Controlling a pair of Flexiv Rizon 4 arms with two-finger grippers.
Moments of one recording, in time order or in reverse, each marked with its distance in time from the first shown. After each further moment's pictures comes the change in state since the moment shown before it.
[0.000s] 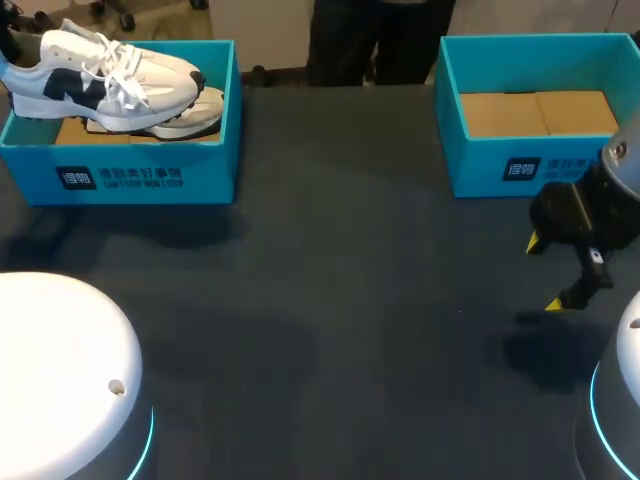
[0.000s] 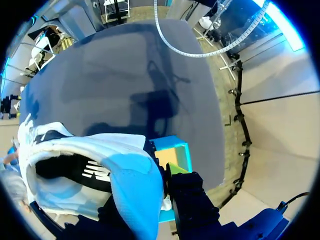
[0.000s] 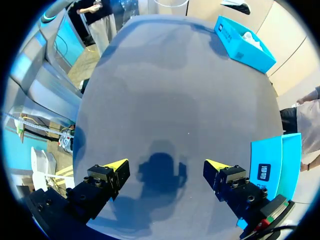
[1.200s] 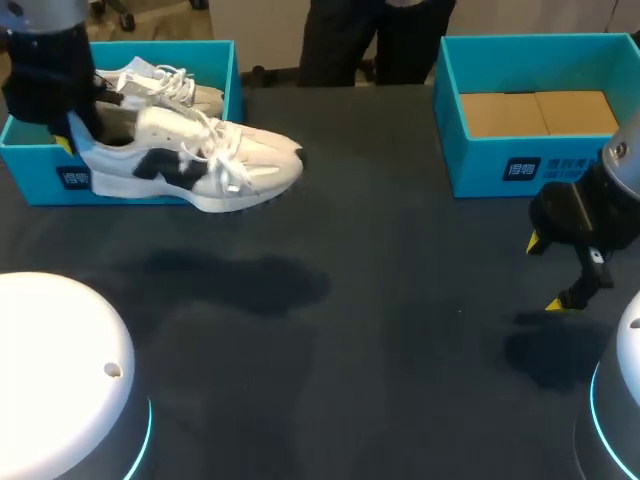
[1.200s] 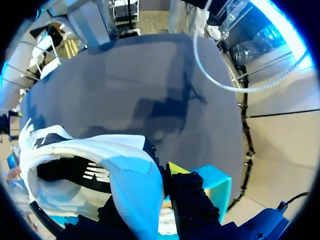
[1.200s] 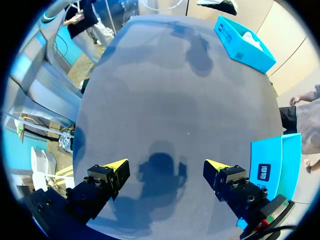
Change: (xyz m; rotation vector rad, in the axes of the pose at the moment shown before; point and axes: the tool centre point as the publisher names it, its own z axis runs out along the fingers) left arm -0.170 -0.117 0.009 0.055 0.006 -0.024; right arm 0.000 0.000 0.000 0.000 0.000 0.000
